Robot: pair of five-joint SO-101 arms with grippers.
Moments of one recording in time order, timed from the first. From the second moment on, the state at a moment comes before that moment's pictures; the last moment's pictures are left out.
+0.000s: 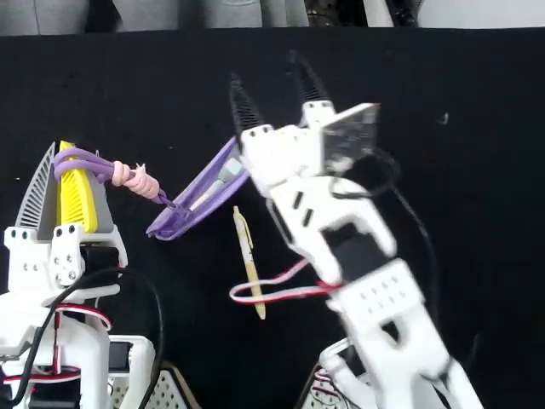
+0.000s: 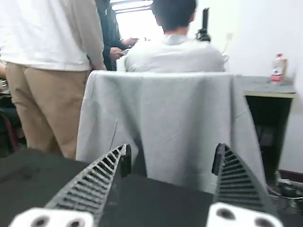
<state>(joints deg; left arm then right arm) -6.2 -104.3 57.1 30.7 20.5 -24.9 -50.2 44.7 8.6 -2.7</state>
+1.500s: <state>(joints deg) -17.1 -104.0 72.6 12.0 20.5 -29.7 -69.4 29.4 66.9 7.0</state>
